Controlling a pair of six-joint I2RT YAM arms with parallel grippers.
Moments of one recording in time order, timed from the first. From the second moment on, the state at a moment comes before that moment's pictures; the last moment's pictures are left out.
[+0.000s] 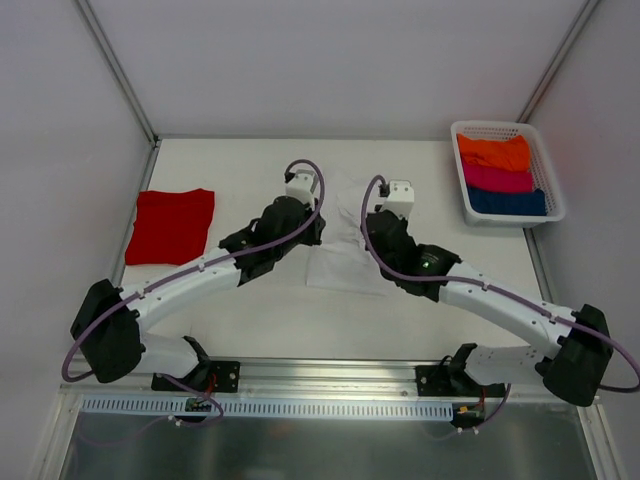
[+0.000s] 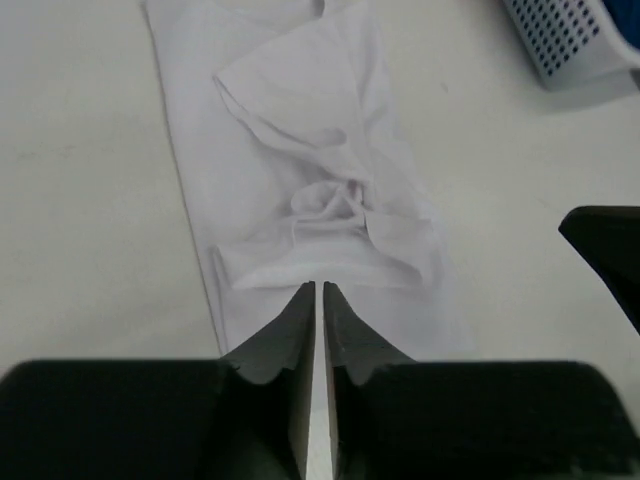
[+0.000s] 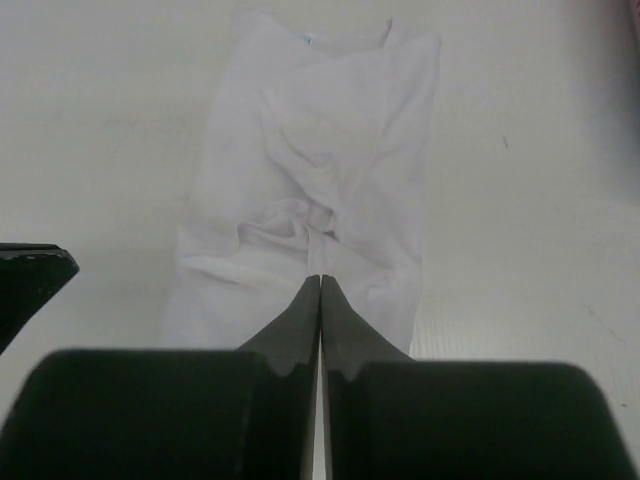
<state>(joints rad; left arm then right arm) -0.80 1.34 0.99 -0.05 -0.27 -0.41 0.91 1.23 1.00 -0.35 0.78 0.51</state>
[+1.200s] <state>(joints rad) -0.83 1.62 0.77 0.08 -0.14 -0.55 0.88 1.83 1.09 -0.35 0.63 0.61</state>
